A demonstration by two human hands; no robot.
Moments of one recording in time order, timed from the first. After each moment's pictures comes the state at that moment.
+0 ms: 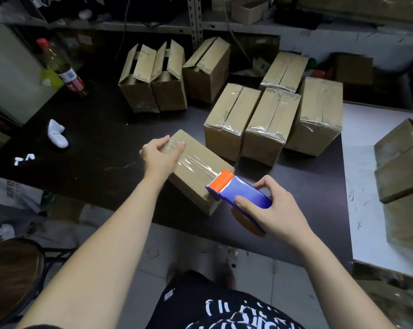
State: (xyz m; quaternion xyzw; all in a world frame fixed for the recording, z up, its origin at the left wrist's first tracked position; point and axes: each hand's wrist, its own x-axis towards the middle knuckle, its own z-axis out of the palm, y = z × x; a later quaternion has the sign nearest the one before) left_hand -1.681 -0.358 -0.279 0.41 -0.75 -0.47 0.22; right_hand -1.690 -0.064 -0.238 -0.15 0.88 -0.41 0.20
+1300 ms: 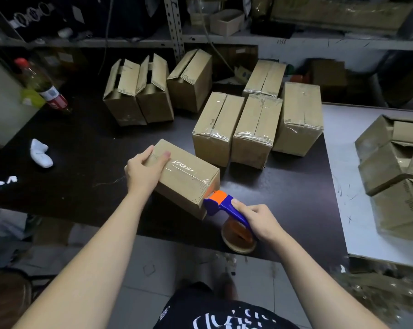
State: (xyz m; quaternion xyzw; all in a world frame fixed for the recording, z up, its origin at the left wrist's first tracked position) left_hand -1.672 -0.374 -0.275 0.40 -0.77 -0.46 0.17; right_hand -1.701 -0.074 -0.322 -0.03 0.80 -0.50 0.32
